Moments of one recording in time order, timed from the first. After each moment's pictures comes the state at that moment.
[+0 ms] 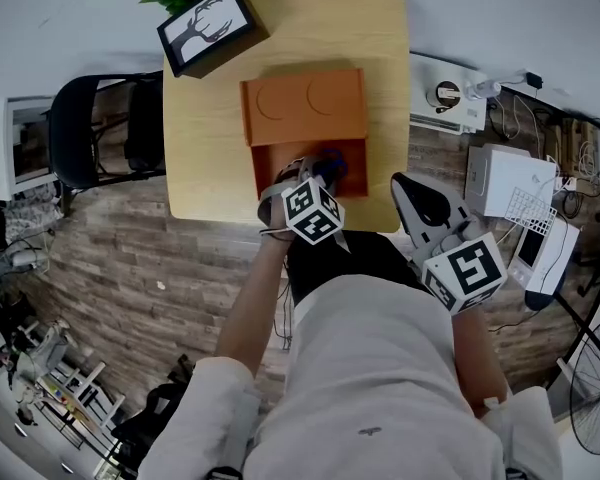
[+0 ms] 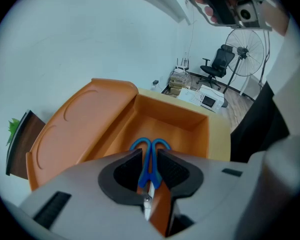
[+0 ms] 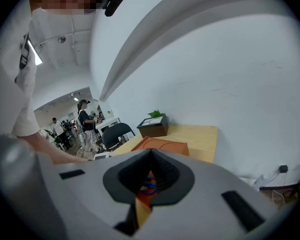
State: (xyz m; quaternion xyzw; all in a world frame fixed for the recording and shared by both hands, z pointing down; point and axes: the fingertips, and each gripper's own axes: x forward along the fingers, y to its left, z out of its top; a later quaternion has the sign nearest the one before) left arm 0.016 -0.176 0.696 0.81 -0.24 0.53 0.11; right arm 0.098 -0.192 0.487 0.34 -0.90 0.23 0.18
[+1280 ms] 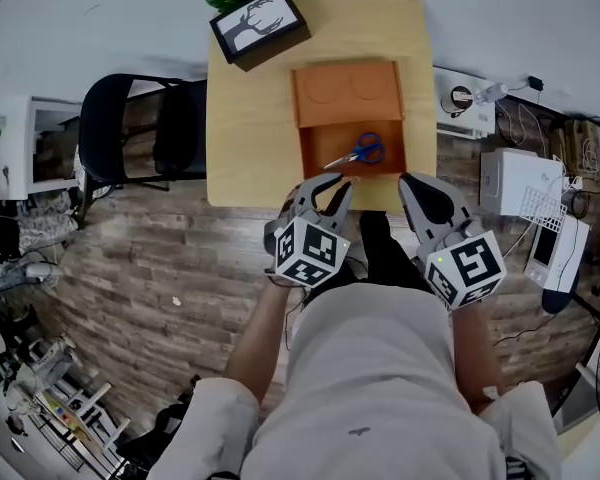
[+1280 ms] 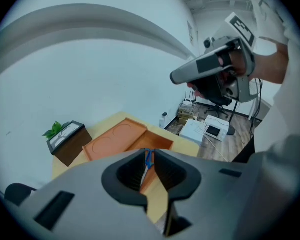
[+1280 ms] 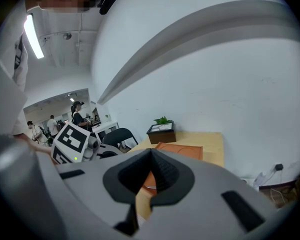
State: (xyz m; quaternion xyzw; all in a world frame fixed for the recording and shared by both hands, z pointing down) left arm -0.050 -0.098 0.533 0.86 -0.34 0.37 0.09; right arm 0.026 -0.112 0.443 0.38 -0.89 0.19 0.16
